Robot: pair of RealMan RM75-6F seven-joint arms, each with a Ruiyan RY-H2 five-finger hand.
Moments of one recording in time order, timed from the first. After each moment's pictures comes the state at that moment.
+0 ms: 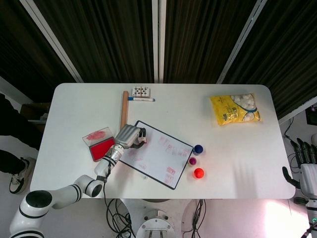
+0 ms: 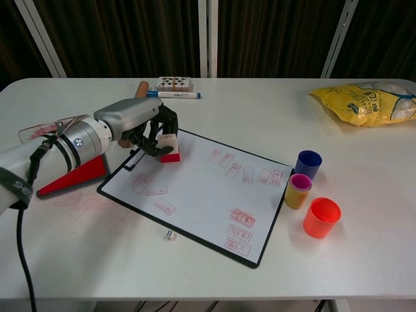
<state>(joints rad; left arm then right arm) -0.81 -1.94 -0.18 -0.90 1.33 0.87 -0.06 0.01 -1.23 0.07 -1.33 -1.51 1.56 0.15</state>
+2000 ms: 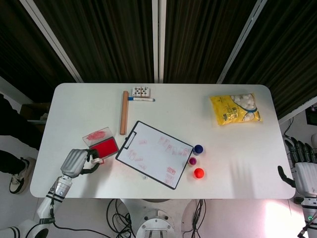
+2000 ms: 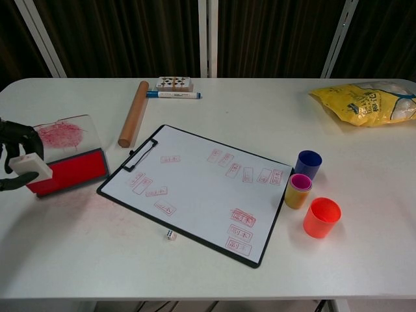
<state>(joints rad) -0.36 -1.50 0.08 -1.37 1.48 1.31 -0.15 0.03 -1.24 0.06 -1.33 -1.53 1.54 0.13</state>
